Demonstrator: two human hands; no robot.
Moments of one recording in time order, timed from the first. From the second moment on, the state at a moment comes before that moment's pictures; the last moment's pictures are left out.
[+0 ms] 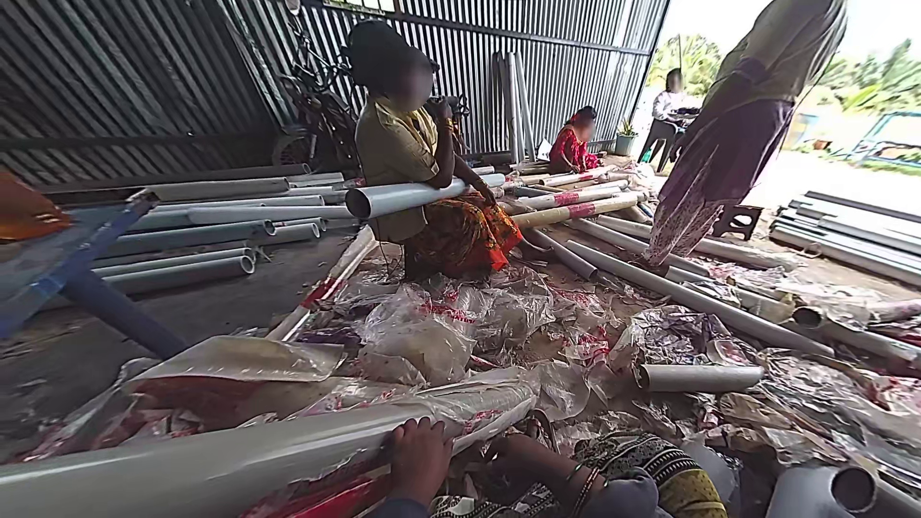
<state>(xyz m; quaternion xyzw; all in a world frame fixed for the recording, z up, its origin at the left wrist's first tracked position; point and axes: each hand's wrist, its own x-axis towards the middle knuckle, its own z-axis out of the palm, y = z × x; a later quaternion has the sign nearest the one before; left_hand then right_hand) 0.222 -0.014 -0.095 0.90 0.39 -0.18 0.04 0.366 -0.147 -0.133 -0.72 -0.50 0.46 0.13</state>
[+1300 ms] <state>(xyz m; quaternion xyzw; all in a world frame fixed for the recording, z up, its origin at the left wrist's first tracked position) 0.219 -0.015 -0.098 0.90 0.38 -0.18 0.04 0.368 -0.150 -0.134 -0.72 -0.51 0.45 0.13</state>
